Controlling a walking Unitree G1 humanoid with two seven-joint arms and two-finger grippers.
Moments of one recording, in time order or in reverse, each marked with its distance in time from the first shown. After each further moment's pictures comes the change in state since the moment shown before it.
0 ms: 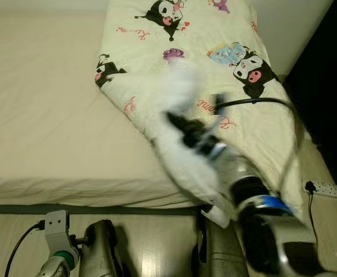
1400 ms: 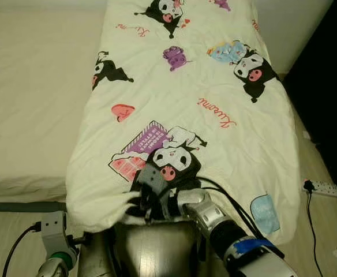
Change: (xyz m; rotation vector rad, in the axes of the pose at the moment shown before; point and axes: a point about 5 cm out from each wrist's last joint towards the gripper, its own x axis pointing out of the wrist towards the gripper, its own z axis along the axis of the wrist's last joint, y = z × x) left arm -0.004 0.001 -0.008 0.008 0.014 0.022; right arm -0.025 0.019 -0.112 -0.110 0.553 -0.062
